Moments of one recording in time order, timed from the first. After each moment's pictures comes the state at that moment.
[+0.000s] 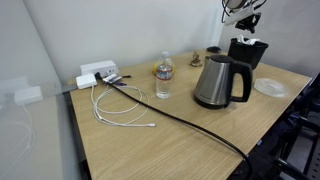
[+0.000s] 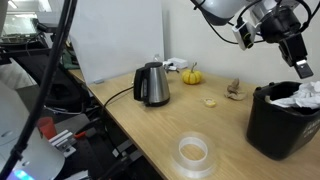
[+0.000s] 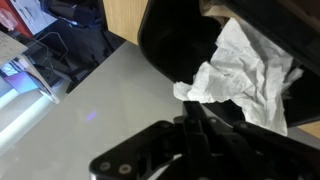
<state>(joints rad) -0.16 0.67 -0.28 -1.42 -0.65 1.84 1.19</state>
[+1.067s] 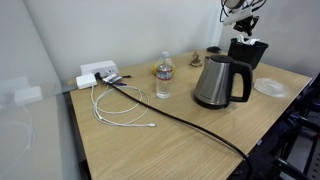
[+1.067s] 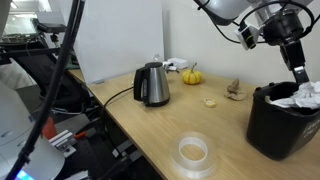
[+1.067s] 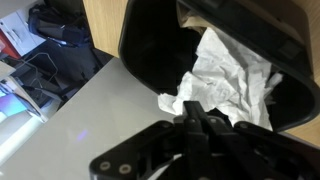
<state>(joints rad) -0.16 0.70 -0.30 -1.38 -0.54 1.88 1.17</state>
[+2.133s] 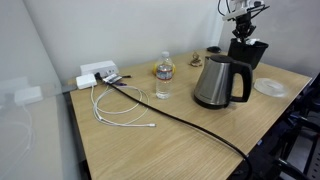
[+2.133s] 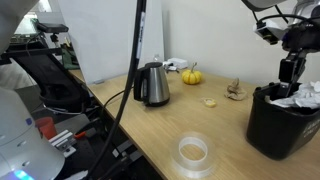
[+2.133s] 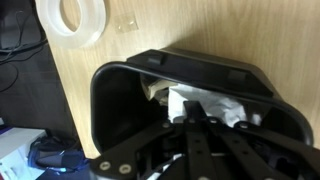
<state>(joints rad) -0.35 0.94 -0.29 -0.96 0.02 1.59 1.16</state>
